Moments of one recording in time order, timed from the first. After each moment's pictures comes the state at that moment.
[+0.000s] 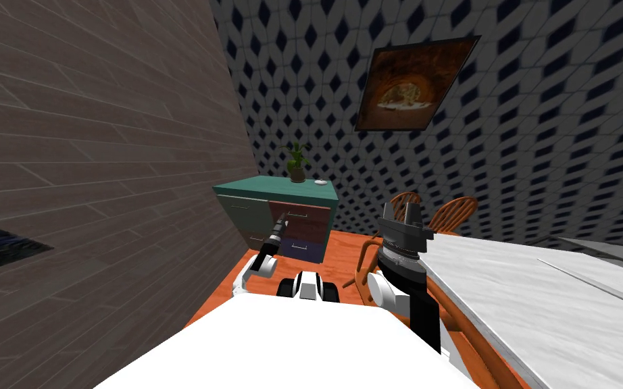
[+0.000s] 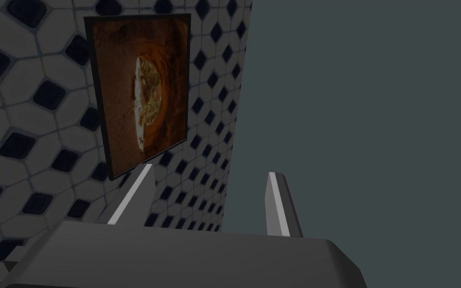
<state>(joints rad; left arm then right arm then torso) 0.21 0.11 -0.12 -1.72 0.01 -0.27 0.09 0.47 -0.02 -0.03 -2.39 -0.04 -0.64 -0.01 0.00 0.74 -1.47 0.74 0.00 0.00</state>
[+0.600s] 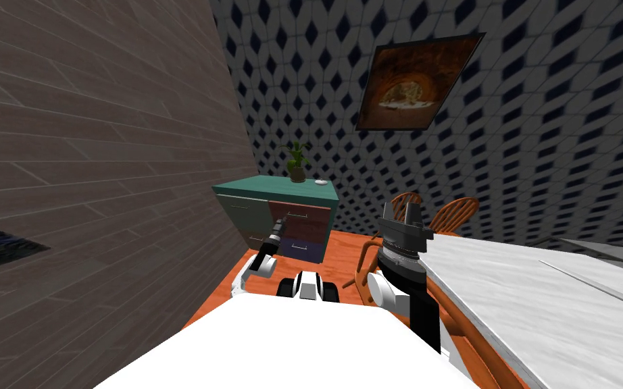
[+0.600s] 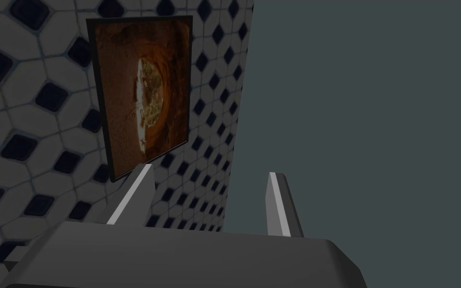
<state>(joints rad) 0.22 0.12 -0.12 -1.74 0.01 -0.25 0.09 0.47 -0.02 -0.03 -2.39 -0.04 -0.64 -0.01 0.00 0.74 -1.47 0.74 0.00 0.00</state>
